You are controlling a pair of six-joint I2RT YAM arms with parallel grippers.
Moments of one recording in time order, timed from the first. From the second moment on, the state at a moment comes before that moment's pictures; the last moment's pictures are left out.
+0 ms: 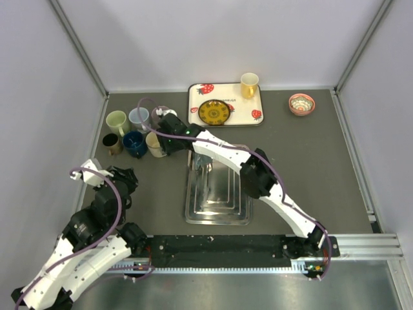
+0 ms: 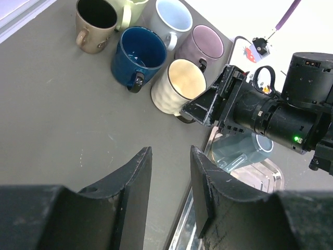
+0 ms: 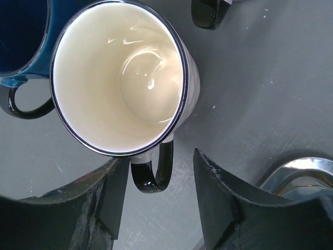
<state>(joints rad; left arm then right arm) -0.73 0.34 0.77 -0.87 -0.91 -0.92 0.96 2.58 2.47 -0.67 0.10 0.47</state>
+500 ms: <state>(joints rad) -0.73 0.35 0.76 -0.80 -0.89 -0.71 0.99 2.14 1.98 -0.60 0.12 0.45</state>
